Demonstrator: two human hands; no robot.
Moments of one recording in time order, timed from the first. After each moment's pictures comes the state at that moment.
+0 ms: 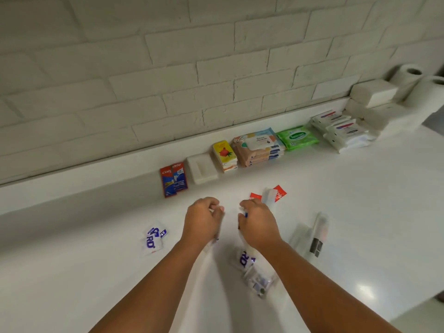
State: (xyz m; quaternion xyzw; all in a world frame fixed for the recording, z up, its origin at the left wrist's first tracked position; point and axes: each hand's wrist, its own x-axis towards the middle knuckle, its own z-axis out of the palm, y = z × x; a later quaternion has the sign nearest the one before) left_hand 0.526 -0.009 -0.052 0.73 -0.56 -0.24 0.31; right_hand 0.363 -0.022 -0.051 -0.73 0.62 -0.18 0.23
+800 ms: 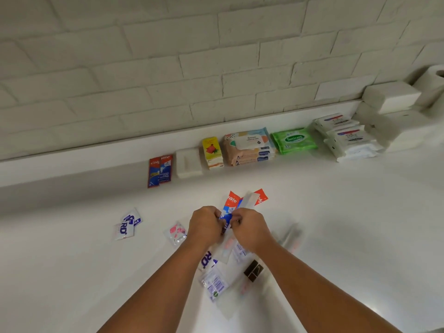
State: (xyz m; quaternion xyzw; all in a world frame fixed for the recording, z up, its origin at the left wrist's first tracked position) left_hand 0.422 -0.023 -0.059 0.82 -0.48 -0.28 0.18; right_hand 0.288 -0.050 -0.067 -0.71 0.56 -0.15 0.39
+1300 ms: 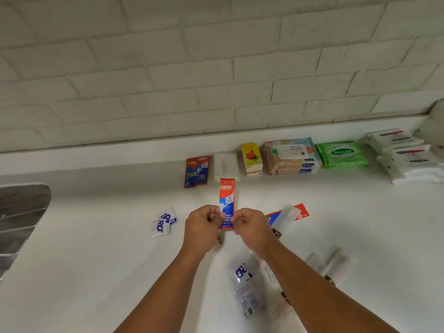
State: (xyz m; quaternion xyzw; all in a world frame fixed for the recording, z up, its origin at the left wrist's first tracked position) left_hand 0.502 0.011 -0.053 0.77 -0.32 -0.33 0.46; right_hand 0.370 -0.056 -0.061 -0.64 0.50 -0.19 0.55
